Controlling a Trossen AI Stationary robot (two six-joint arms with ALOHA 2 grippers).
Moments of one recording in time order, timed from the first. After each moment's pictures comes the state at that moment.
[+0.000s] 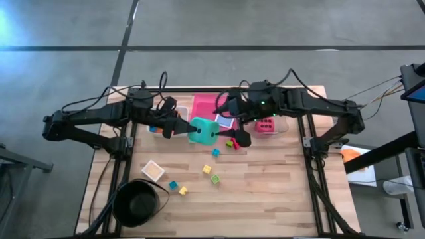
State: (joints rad) left arm 0.10 1.08 1.08 -0.24 0.26 -0.89; right arm -0.02 1.57 1.78 -0.65 -0.14 -0.03
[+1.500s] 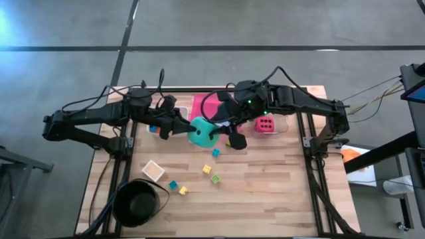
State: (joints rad) left arm 0.10 1.08 1.08 -0.16 0.30 -0.83; right arm -0.02 1.77 2.06 -0.84 -0.19 -0.11
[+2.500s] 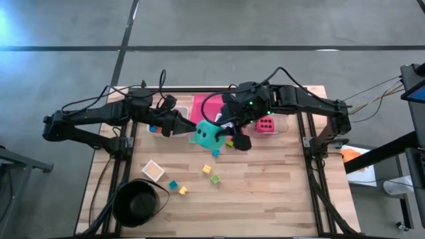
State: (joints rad) left arm 0.12 1.08 1.08 -0.23 0.29 -0.92; right arm -0.01 1.71 2.05 -0.95 -0.21 -0.05
